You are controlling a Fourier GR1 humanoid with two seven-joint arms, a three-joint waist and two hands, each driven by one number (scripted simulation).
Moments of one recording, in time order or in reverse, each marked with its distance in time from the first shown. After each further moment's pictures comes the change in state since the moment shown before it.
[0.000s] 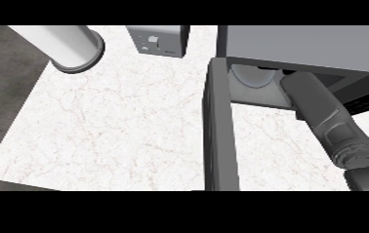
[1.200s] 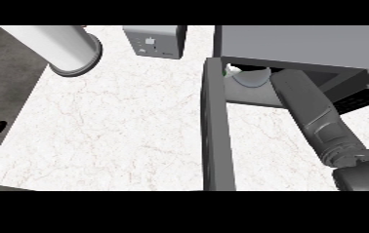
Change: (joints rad) left arm -0.051 -0.011 -0.140 0.067 -0.101 -0.112 -0.028; right arm -0.014 0.054 -0.083 -0.044 -0.083 0.300 -0.173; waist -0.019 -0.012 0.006
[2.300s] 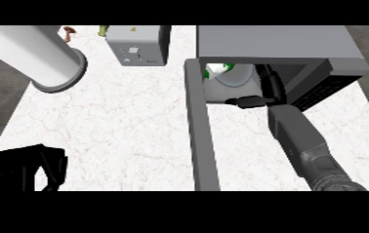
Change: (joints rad) left arm -0.015 -0.087 -0.296 -0.057 -0.088 0.068 0.090; right arm 0.244 0.076 -0.155 -0.058 -0.187 0.530 -0.207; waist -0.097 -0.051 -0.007
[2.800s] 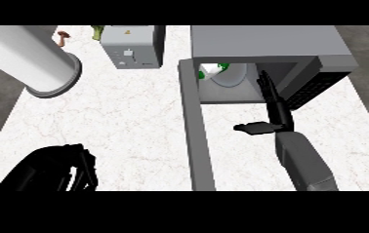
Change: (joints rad) left arm 0.015 -0.004 -0.207 -0.001 -0.129 0.076 -0.024; right arm 0.261 0.016 0.058 -0.206 -0.002 0.072 -0.016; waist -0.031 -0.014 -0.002
